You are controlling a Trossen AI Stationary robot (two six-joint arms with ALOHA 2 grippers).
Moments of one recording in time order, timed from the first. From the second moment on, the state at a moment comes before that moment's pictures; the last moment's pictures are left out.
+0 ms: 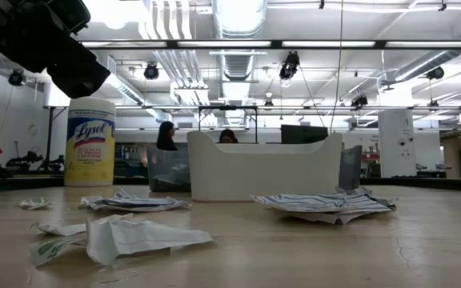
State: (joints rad) left arm -0.33 0.75 0.32 0.10 -0.12 -0.34; right arm -0.08 1.84 2.35 -1.57 -0.03 0.07
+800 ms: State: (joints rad) left arm -0.33 0.75 0.32 0.10 -0.12 -0.34; right arm 0.32 1.74 1.85 -1.45 0.06 0.31
